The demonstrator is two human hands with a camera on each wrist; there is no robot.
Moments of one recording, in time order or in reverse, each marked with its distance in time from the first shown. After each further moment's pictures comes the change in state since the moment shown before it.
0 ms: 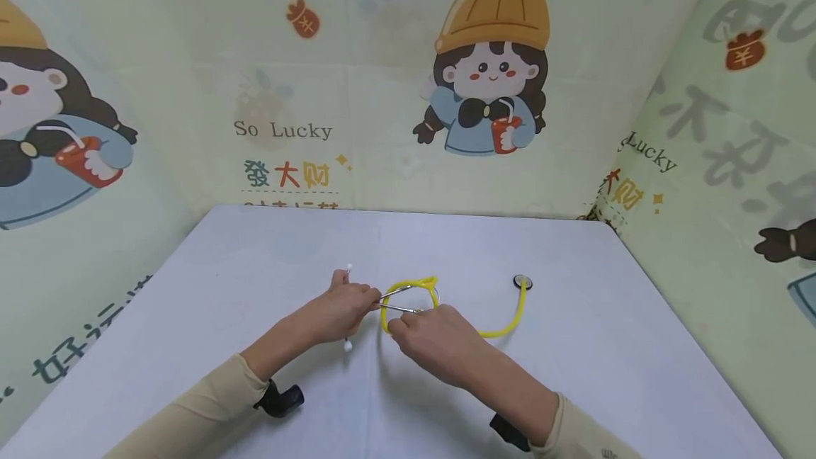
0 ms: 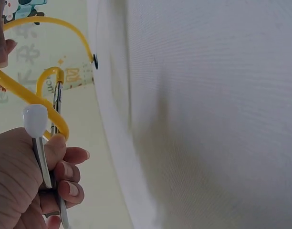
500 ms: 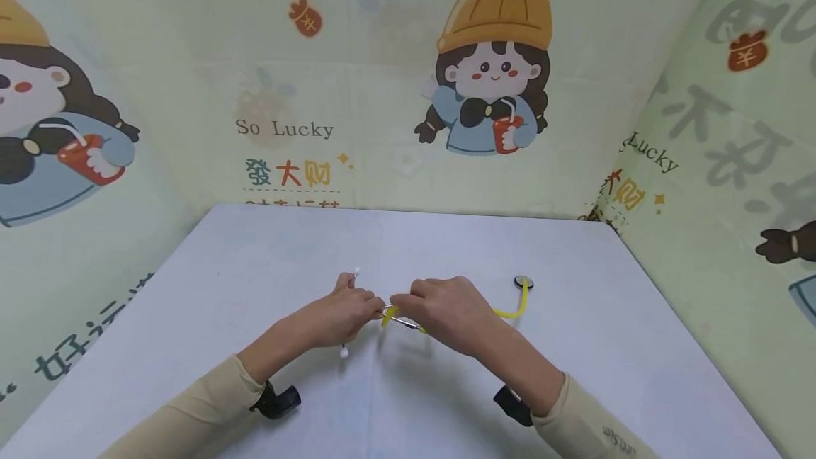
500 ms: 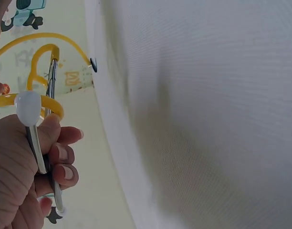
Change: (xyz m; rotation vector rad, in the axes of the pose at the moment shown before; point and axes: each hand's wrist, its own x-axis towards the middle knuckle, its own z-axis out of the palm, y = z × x) left_hand -0.009 0.004 -0.005 0.032 -0.028 0.108; right_hand 0.006 0.031 -0.004 0.073 0.176 -0.029
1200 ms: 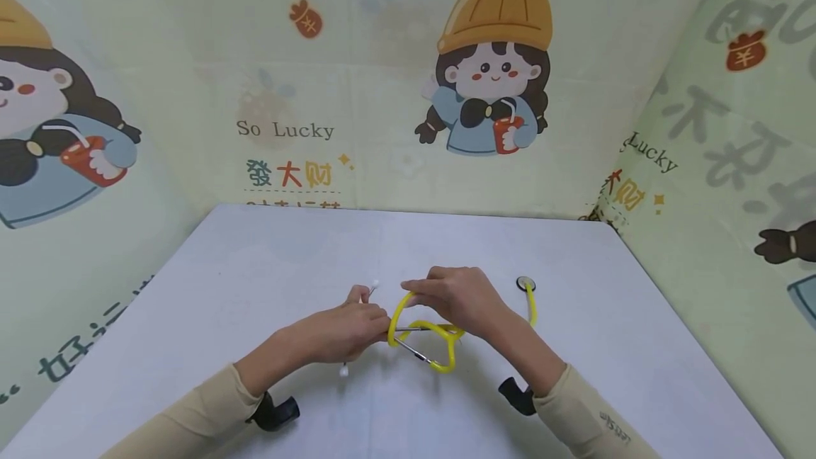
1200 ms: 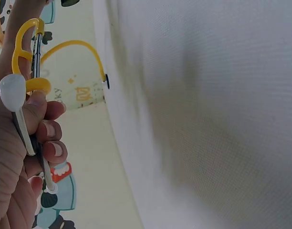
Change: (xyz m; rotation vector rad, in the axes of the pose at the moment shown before) left_hand -0.009 0.019 -0.007 0.026 0.032 0.225; right_hand -0.015 0.027 0.012 0.194 -0.093 0.256
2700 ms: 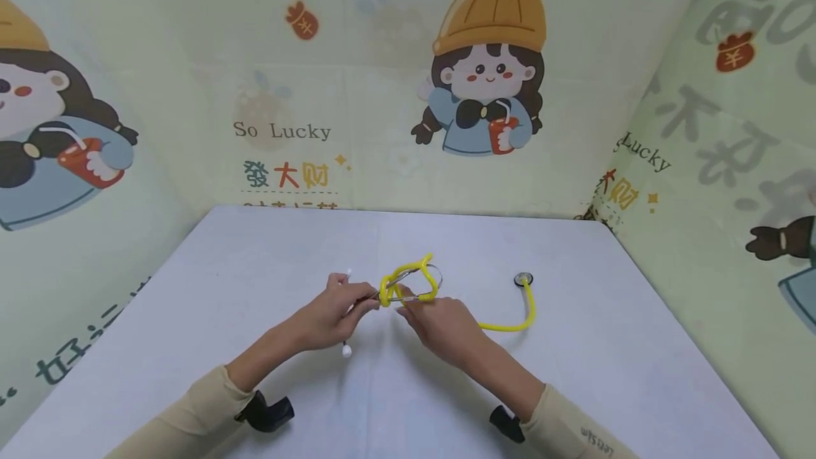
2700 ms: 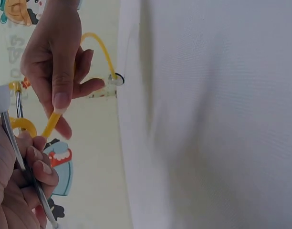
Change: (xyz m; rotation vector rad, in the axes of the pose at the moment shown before) left_hand -0.008 -0.013 0.001 -0.411 0.337 -0.192; right_hand -0.018 -0.028 0.039 -0.096 -0.001 0.117
